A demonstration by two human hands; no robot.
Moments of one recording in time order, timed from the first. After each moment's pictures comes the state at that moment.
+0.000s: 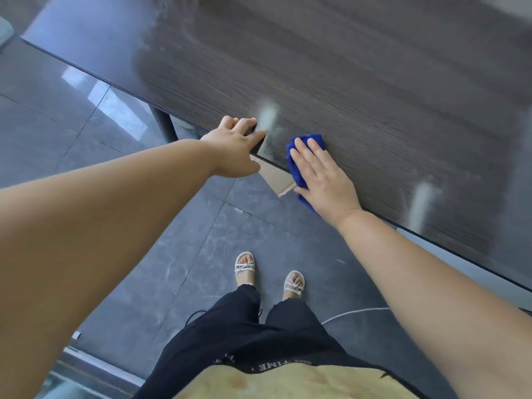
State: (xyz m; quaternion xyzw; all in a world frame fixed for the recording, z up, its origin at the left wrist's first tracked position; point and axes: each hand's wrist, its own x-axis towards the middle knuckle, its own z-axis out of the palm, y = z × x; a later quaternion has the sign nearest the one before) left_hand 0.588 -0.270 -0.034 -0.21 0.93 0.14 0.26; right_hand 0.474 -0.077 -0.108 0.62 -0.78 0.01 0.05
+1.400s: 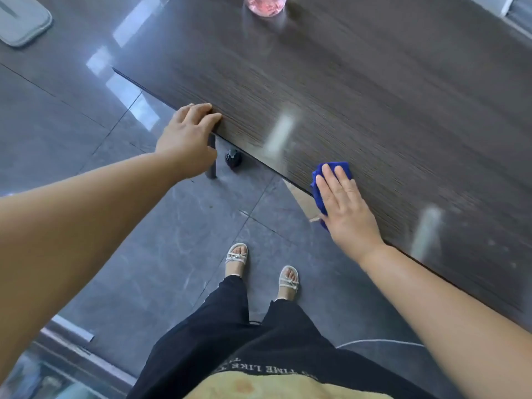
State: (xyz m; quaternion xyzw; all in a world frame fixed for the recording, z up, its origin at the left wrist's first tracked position) left_hand 0.687 -0.457 -0.053 -0.36 0.91 0.17 0.11; right_hand 0.520 -0.185 -0.098 0.61 -0.79 -0.03 -0.01
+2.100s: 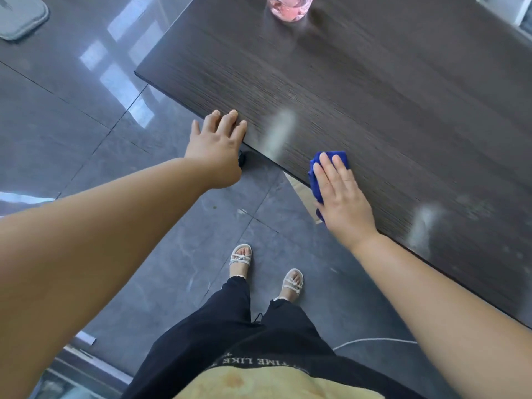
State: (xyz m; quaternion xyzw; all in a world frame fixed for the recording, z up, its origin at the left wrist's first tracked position) left_hand 0.687 -0.461 -0.059 -0.31 0.92 0.11 0.20; right_hand 0.541 -0.238 -0.101 0.59 -0.81 -0.03 -0.04
